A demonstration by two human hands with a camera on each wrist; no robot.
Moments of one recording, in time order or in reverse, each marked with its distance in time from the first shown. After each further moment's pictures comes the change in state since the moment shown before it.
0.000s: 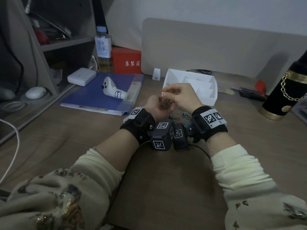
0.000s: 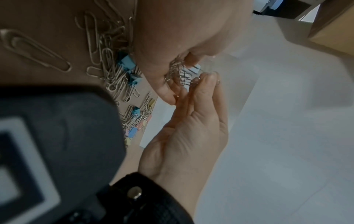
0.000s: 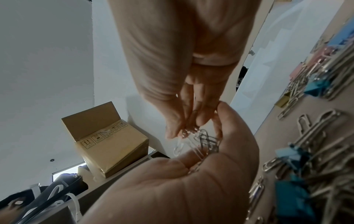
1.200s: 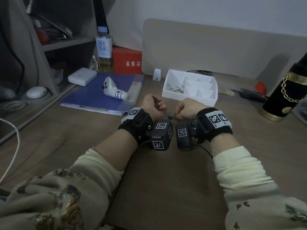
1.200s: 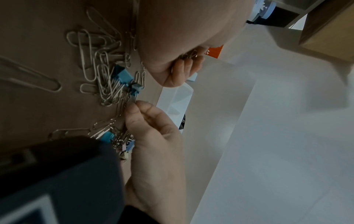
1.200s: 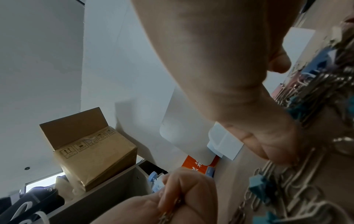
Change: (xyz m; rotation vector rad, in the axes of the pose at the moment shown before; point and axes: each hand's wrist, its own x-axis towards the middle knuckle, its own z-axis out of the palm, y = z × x) left_hand 0.018 0.009 -0.015 -0.008 0.075 0.123; right_hand -0.004 0.018 -0.023 -0.705 -0.330 0.294
